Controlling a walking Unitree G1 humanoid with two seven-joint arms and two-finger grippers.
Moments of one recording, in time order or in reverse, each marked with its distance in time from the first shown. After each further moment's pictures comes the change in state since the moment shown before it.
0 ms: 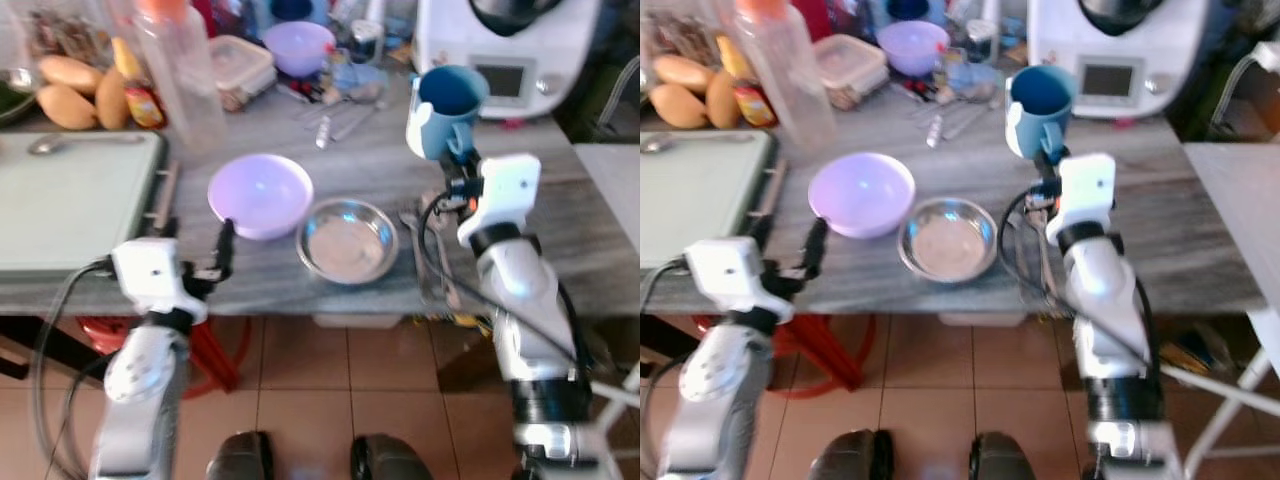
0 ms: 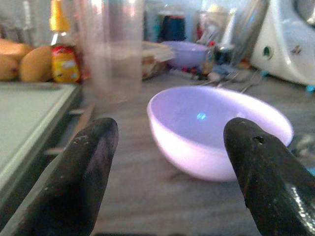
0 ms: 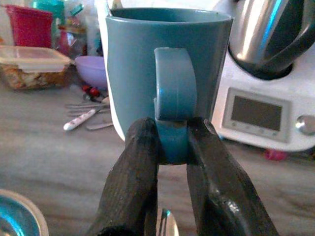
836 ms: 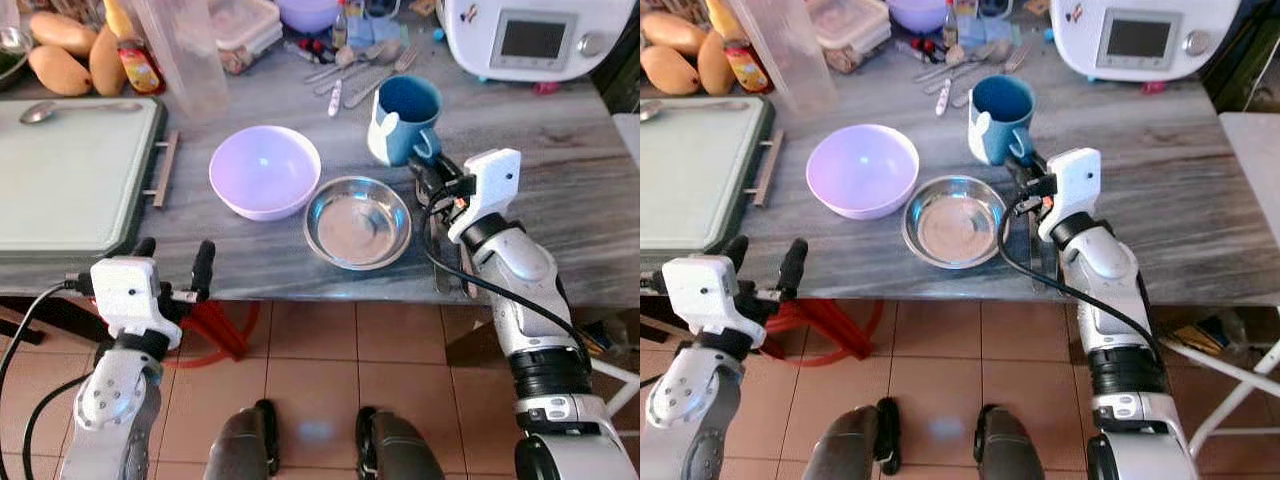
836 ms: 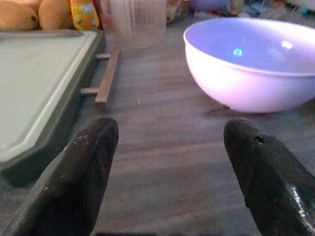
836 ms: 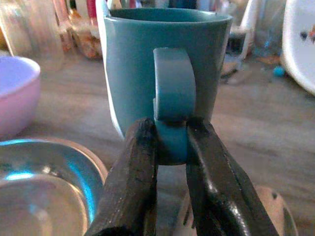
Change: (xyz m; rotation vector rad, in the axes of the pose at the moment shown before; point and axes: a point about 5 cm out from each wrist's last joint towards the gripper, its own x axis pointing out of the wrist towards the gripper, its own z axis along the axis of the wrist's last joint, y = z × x) left arm -0.022 0.013 0.000 0.055 0.095 0.020; right arm 0.012 0.005 -0.013 0.101 0.009 0.249
